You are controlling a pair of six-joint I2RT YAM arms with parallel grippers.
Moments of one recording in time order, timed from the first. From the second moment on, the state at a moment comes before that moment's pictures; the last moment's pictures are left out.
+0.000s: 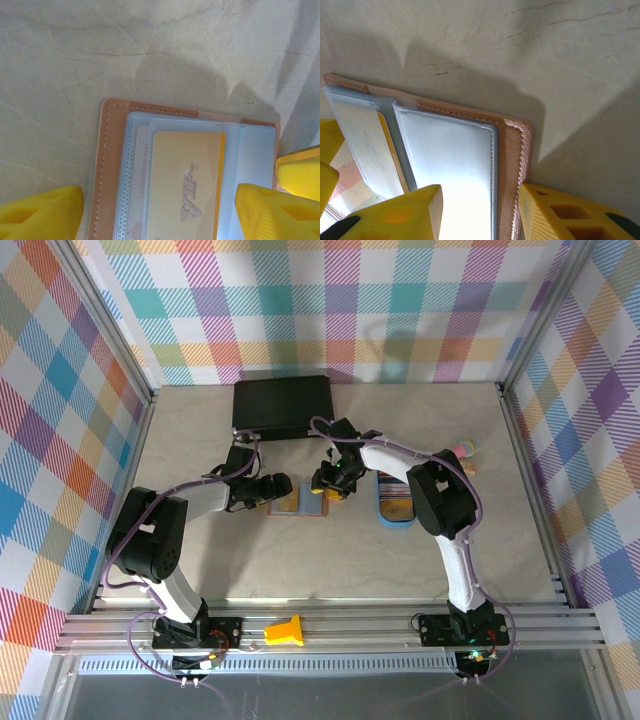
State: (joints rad) left arm -0.30 1.69 0.86 -0.12 0.31 -0.58; right arm 0.59 2.18 1.62 -0.69 -0.47 0.65
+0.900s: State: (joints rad) left arm -0.31 1.55 0.82 -0.07 0.50 -0.69; right arm 0.58 2.18 1.59 -0.65 -0.51 0.68
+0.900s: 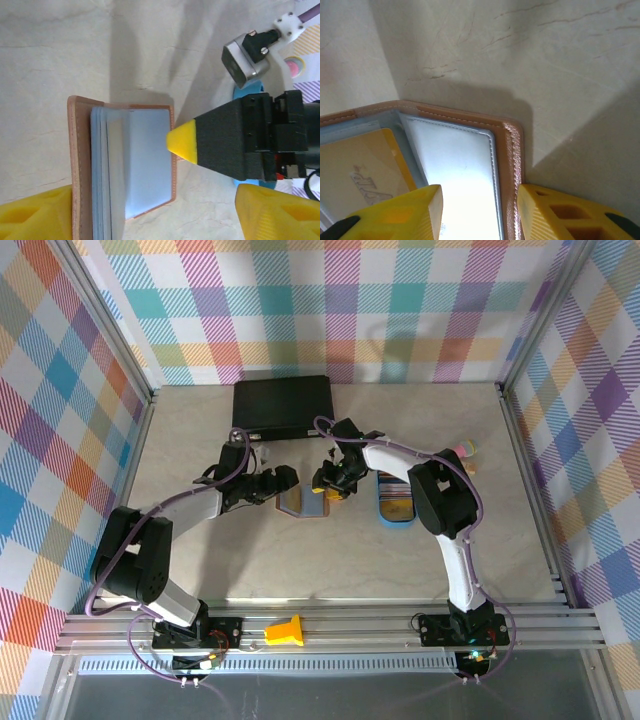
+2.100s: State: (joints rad) left arm -0.40 1.71 0.79 0.28 0.61 -0.89; right arm 0.54 2.15 1.46 -0.45 -0.63 0.79
